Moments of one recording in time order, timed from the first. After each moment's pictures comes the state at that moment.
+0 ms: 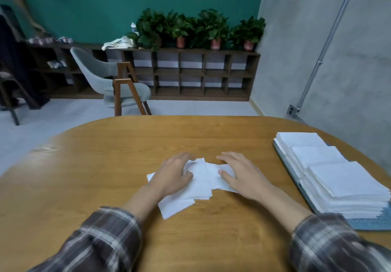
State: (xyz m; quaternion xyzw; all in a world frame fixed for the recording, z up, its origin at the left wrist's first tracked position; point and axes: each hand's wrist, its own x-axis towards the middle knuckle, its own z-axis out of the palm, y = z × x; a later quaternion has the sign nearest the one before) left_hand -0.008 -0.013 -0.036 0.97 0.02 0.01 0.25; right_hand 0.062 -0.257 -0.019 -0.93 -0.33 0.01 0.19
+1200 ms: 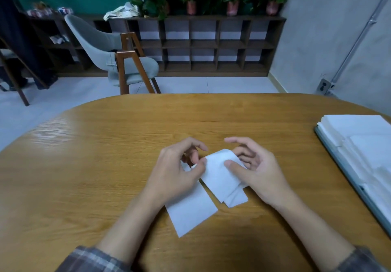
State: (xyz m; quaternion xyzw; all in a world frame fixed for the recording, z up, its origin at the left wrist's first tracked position) left_hand -0.013 0.009 -0.047 0.86 -0.03 0.24 0.44; right_hand 0.067 -0.201 -0.053 -0.69 -0.28 0.11 0.66
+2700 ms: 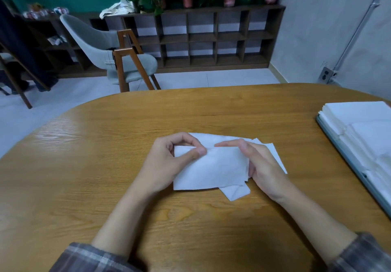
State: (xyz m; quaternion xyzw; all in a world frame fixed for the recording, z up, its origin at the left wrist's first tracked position) left_hand -0.022 0.019 -0.027 0.79 0.02 0.12 0.60; right_hand 0.065 -0.201 -0.054 -0.67 -0.24 0.20 0.67
